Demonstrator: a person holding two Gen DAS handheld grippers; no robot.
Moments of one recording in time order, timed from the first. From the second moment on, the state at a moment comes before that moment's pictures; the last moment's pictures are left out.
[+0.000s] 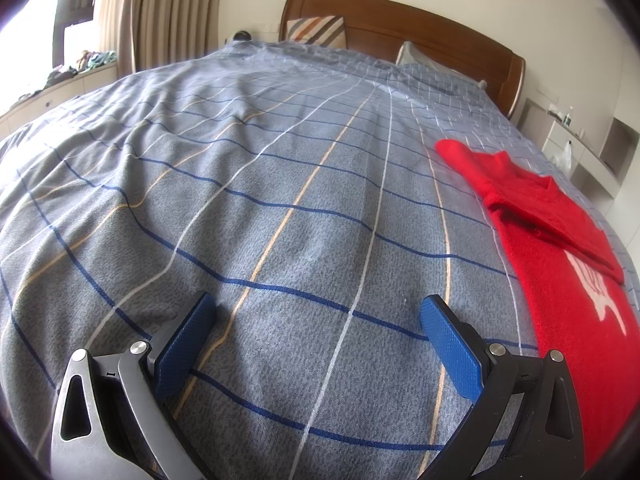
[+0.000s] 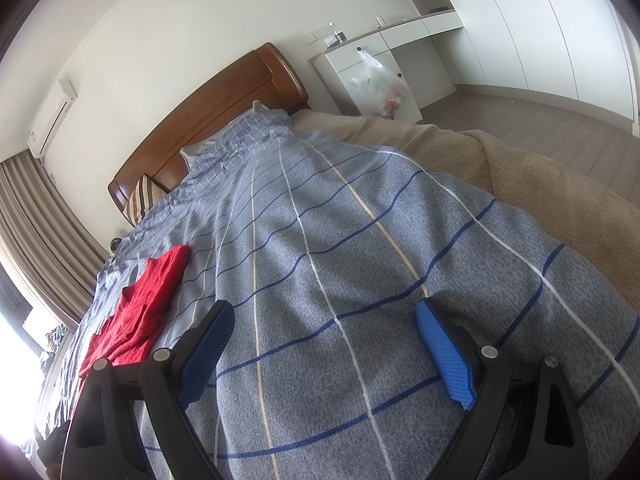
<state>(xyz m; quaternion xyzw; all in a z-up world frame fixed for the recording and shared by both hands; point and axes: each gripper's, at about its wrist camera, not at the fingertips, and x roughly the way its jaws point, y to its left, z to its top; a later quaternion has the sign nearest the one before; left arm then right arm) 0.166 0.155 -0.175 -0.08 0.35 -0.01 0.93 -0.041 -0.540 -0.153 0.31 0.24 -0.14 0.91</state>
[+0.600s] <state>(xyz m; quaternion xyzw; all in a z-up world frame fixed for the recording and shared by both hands) 0.165 0.156 -0.176 -0.08 0.35 -0.01 0.93 -0.041 -0.540 -0.153 0.31 0.24 -0.14 0.91</state>
